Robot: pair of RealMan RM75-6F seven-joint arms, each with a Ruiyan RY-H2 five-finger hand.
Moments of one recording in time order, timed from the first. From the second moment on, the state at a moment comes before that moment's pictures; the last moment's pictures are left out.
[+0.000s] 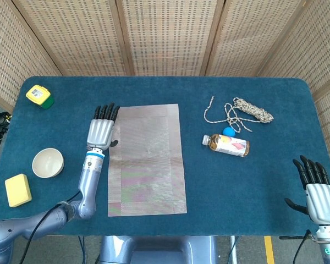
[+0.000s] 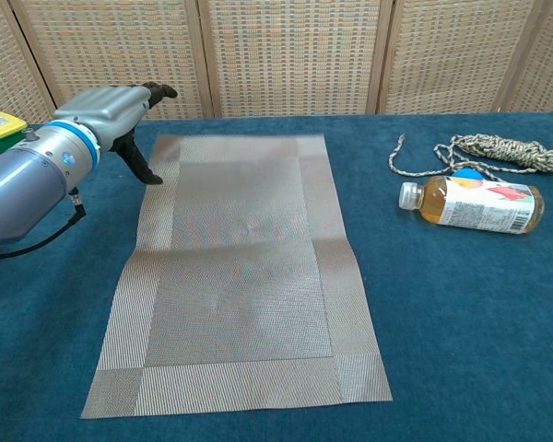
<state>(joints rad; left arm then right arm) -0.78 -1.82 -0.42 -1.17 0.99 1.09 0.64 0.06 -1.15 0.05 -1.55 -1.53 1.52 0.04</state>
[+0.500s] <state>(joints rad) -0.63 -1.66 -0.30 -1.48 1.06 1.24 0.58 0.06 -1.16 0.03 -1.55 -1.57 1.53 0.05</state>
